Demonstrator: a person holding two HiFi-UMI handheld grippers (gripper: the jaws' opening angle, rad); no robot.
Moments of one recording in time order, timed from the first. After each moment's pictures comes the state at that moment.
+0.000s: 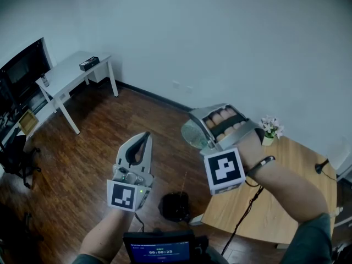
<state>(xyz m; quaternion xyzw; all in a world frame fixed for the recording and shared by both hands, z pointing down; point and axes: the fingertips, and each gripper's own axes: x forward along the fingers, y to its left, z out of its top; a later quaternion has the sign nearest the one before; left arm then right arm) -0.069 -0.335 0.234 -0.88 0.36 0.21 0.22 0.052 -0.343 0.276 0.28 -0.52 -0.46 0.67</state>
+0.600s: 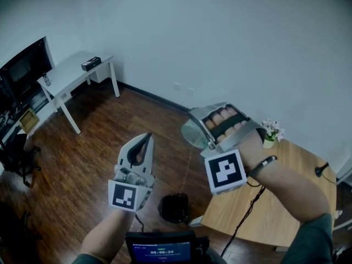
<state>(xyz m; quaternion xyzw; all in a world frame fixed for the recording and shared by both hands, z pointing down) -0.065 -0.337 0.236 -0.88 0.36 0.21 0.22 0.050 -0.344 0.267 0.26 -0.50 -0.49 0.67</state>
